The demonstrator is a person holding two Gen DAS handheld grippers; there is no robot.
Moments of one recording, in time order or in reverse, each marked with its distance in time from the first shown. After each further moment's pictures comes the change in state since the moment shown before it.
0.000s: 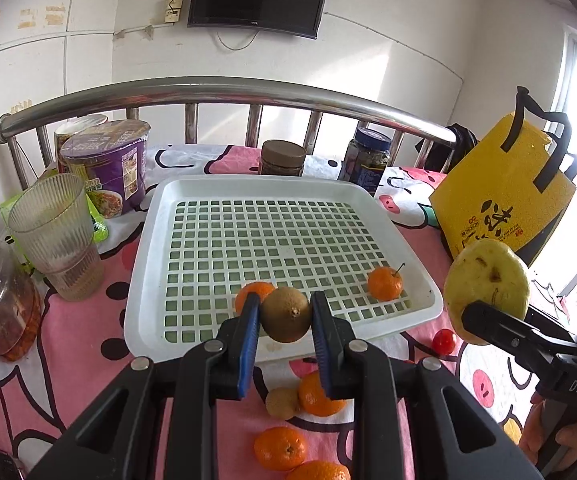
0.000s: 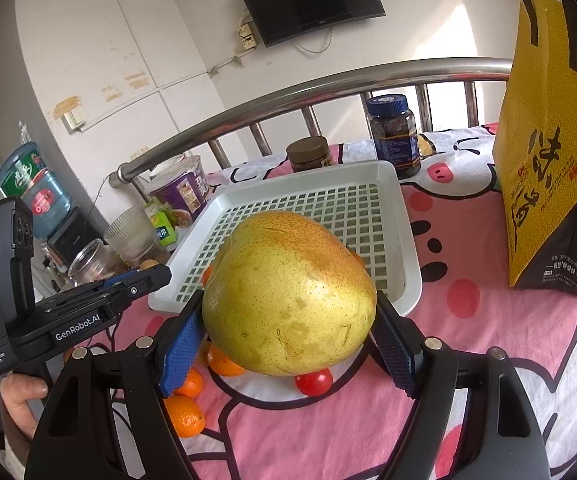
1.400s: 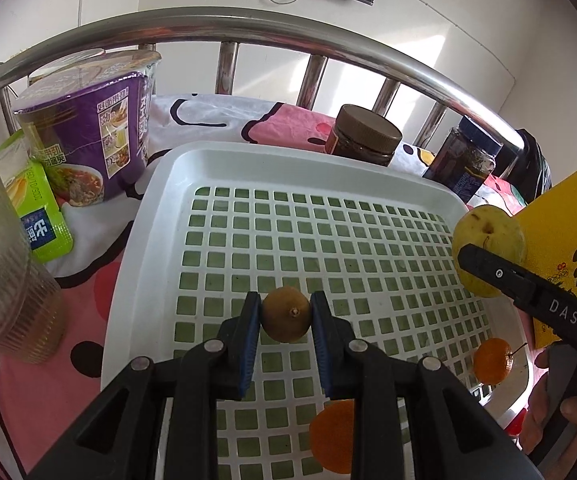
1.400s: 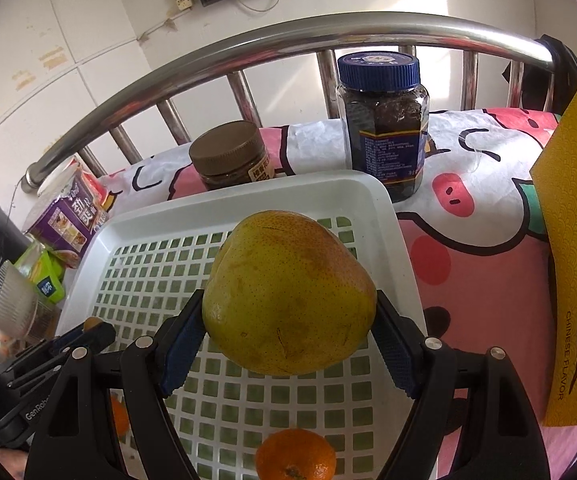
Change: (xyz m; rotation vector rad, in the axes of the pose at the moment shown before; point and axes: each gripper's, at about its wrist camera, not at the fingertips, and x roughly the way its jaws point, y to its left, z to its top) left arm 0.125 0.056 0.037 -0.128 0.148 0.067; right arm 0.160 -0.040 0.081 0.047 0.158 -0.223
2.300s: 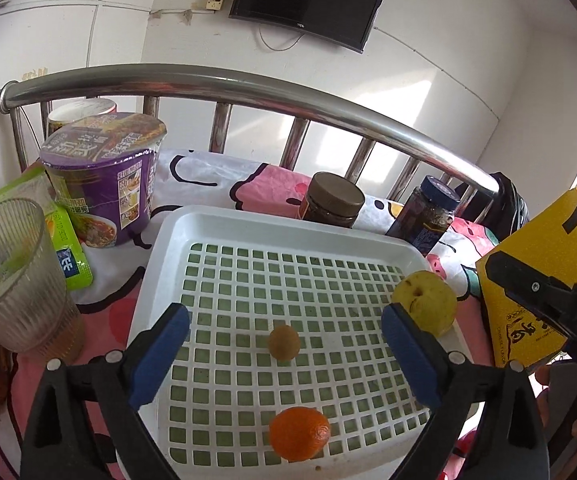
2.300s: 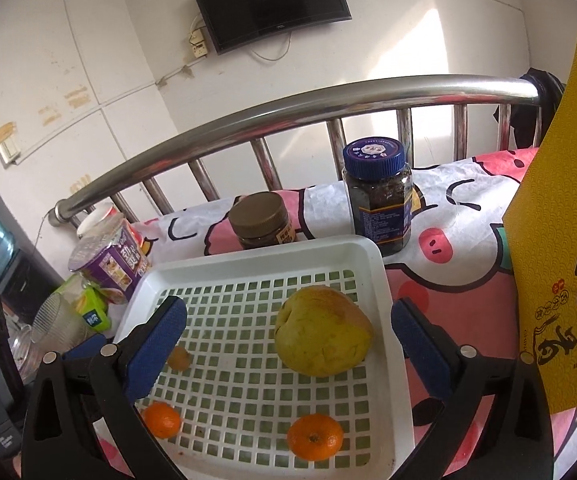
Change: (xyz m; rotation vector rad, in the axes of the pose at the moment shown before) left arm -0.060 -0.010 0.011 -0.032 -0.184 -0.059; right arm -0.080 0.010 0.013 0.009 -0.178 0.062
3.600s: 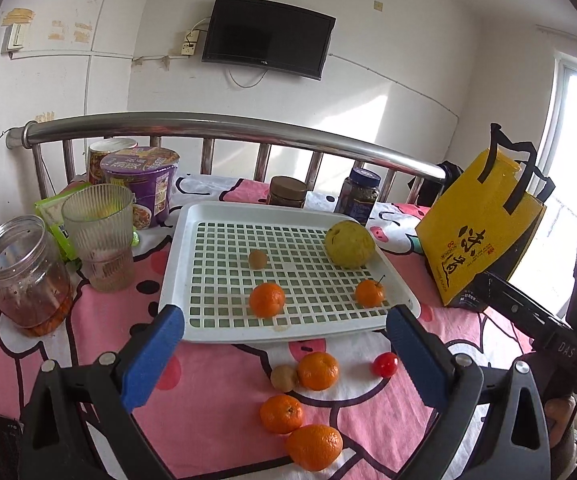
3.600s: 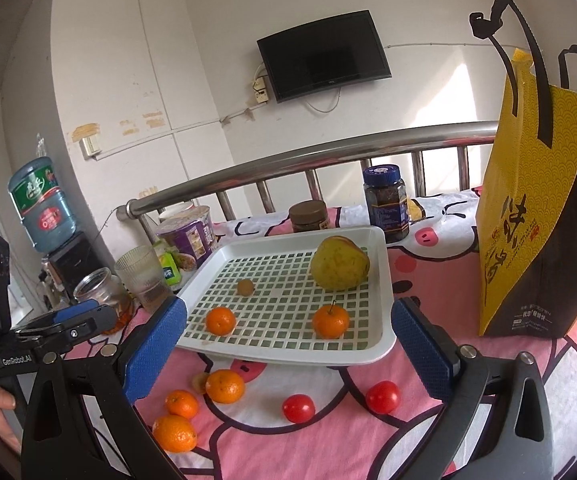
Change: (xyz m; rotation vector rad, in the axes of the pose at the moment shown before) left arm -0.138 -0.018 -0.091 0.118 -0.105 -0.039; right arm -0.129 -0.009 -0.107 -0.110 -0.195 0.161
